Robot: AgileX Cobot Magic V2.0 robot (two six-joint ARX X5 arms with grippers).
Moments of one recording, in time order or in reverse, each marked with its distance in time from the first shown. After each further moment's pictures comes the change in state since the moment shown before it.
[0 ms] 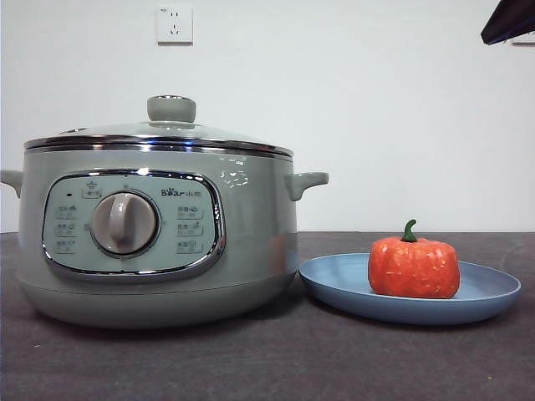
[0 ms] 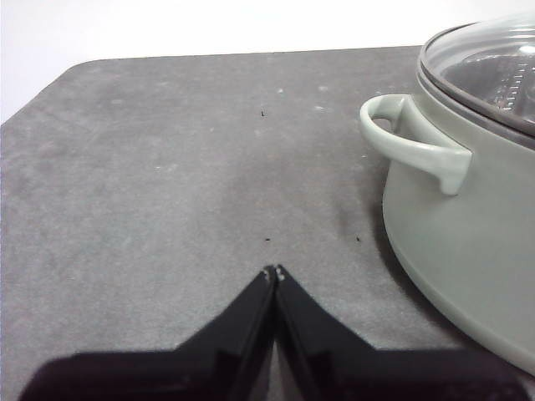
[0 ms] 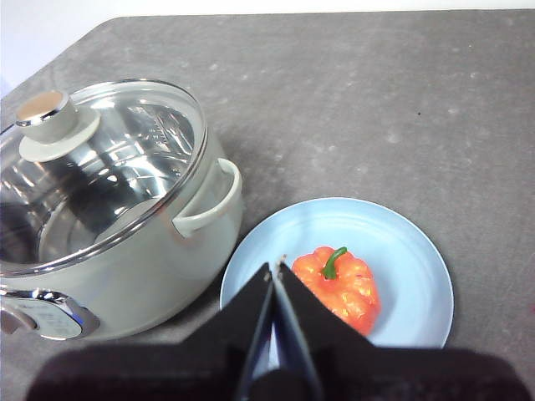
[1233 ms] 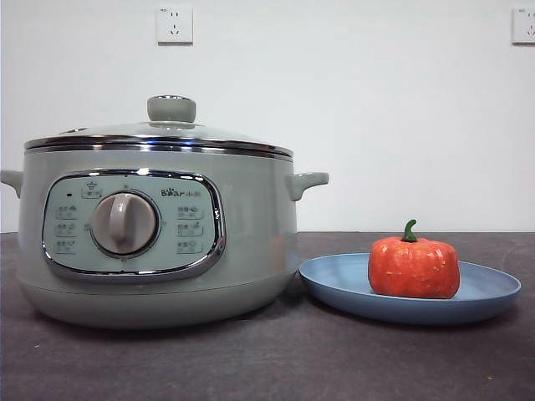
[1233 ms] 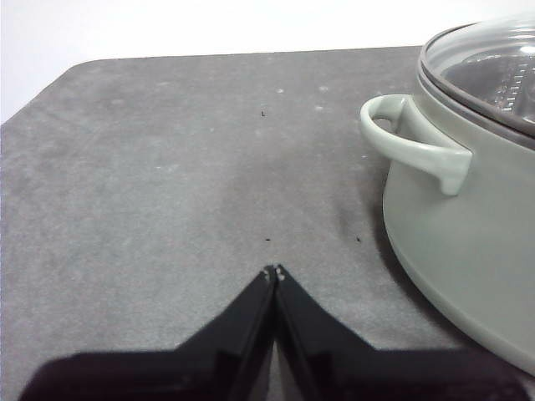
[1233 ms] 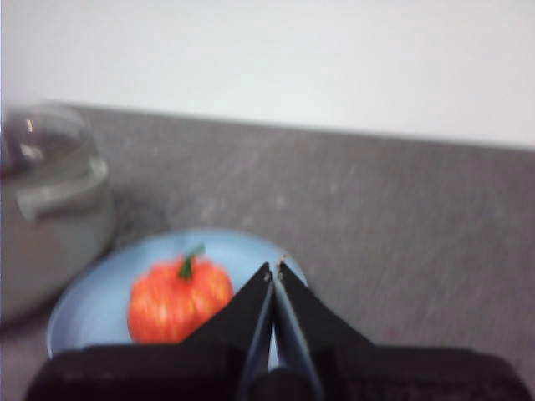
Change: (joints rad) left arm 0.000 0.000 0.000 0.000 0.000 0.000; right arm -0.536 -0.616 -0.577 0.274 -0.336 -0.275
